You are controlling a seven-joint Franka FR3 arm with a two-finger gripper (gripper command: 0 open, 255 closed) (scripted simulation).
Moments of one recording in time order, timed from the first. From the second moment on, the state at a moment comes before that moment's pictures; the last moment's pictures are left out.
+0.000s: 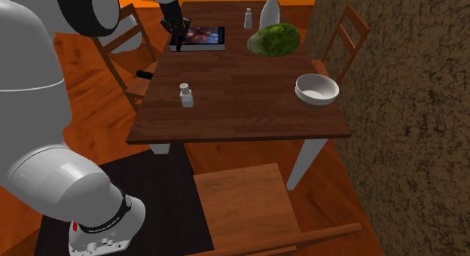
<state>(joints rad) 0.74 0.43 0.34 -1.52 -0.25 2.03 0.16</state>
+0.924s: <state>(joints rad) 0.82 0.56 0.34 -1.45 -0.30 2.08 0.25</state>
